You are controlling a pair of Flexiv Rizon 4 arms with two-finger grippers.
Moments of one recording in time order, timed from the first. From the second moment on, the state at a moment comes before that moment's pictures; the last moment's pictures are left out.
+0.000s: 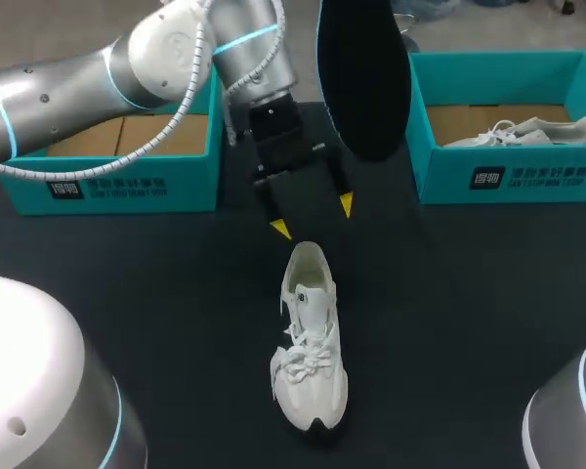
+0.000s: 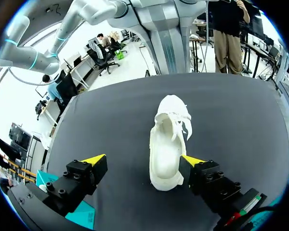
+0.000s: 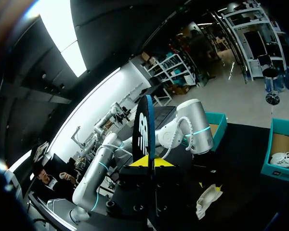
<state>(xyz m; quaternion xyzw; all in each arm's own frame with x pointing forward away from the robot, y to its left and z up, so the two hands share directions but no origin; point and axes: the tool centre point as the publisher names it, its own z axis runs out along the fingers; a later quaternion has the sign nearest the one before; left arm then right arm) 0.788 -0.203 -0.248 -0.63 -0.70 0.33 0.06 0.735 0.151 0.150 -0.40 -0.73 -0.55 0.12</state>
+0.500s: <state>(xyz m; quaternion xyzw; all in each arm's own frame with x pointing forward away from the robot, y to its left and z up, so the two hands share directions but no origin) 0.783 -0.163 -0.216 -0.58 -0.69 0.42 -0.06 0.735 0.150 0.150 -0.40 -0.73 -0.55 0.12</state>
